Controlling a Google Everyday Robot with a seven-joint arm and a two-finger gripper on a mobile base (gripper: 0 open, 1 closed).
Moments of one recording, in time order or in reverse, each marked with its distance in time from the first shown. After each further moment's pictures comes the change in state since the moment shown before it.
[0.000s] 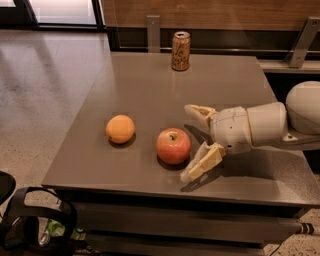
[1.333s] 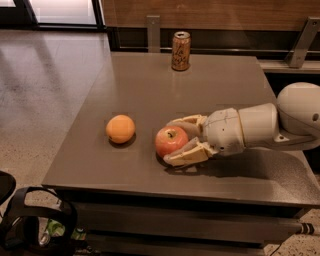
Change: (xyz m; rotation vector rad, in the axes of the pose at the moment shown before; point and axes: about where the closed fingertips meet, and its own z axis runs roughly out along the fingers) arm -0.006 0.008 0.015 -0.032 -0.013 -0.023
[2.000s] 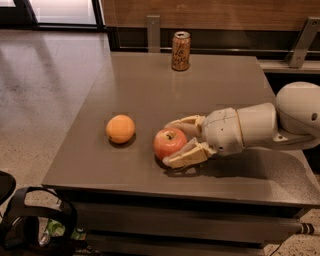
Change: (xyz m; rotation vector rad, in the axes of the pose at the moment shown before) arm -0.001 0.001 0.002 -0.004 0.000 -0.003
